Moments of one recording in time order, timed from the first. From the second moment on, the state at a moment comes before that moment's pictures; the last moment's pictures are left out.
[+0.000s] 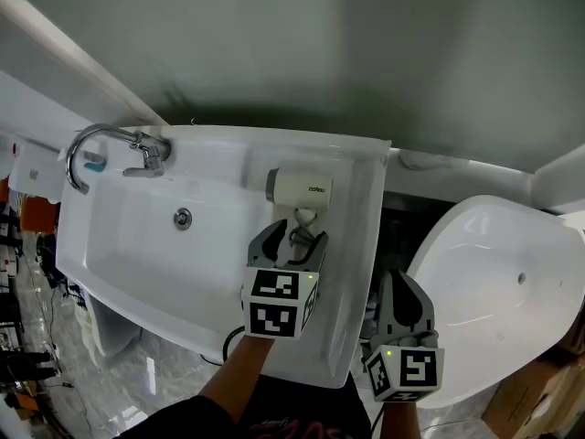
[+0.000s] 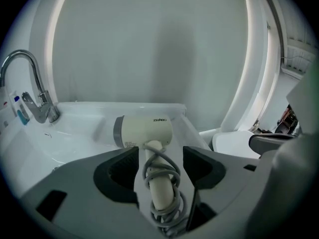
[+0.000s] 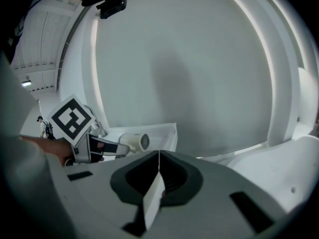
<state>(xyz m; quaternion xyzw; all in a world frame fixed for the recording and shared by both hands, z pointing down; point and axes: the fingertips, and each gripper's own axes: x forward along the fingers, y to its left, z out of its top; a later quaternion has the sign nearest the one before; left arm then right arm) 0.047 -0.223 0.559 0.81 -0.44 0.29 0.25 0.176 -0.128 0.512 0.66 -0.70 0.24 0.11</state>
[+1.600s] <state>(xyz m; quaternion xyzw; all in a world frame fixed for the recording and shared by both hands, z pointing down) -0.081 -0.135 0.322 0.86 -0.49 0.09 0.07 0.066 -0.081 0.303 0.67 -0.74 0.03 0.04</state>
